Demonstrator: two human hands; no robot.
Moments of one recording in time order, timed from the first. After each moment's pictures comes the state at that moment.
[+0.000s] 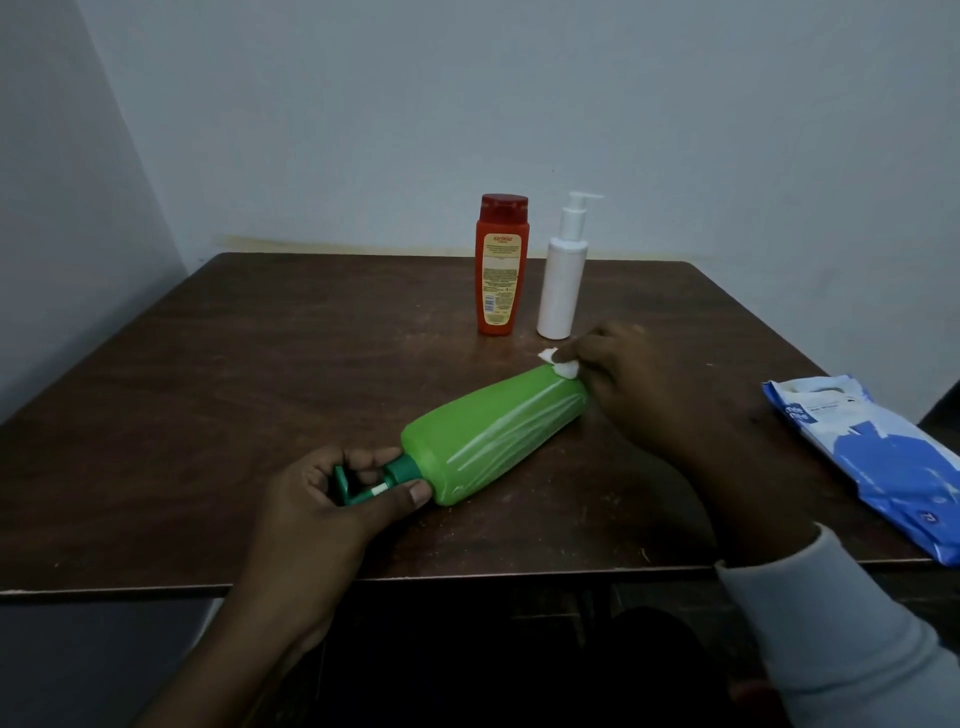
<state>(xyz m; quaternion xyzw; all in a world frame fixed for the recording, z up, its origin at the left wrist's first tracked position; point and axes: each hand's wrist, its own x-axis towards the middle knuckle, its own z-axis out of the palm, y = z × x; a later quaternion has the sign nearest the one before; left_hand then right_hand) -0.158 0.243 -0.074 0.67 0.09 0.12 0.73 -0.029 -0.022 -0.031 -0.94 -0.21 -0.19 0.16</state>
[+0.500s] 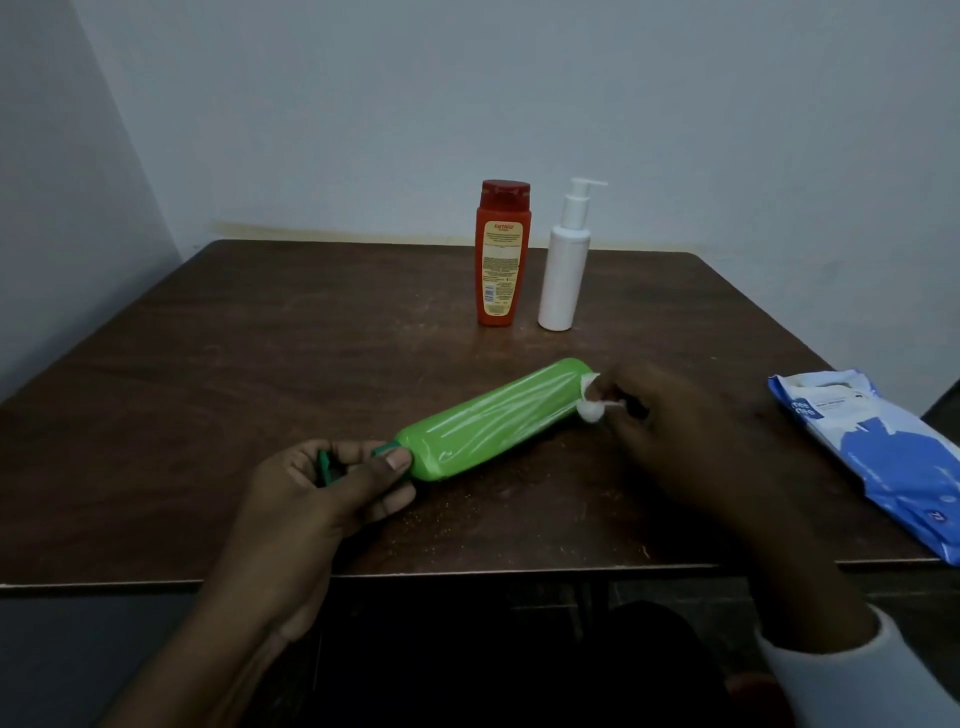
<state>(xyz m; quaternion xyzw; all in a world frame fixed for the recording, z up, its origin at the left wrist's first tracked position) -0.154 0.246 -0.068 0.57 0.12 0.05 0.81 -0.073 -0.040 -0.043 -0.94 -0.18 -0.13 0.25</state>
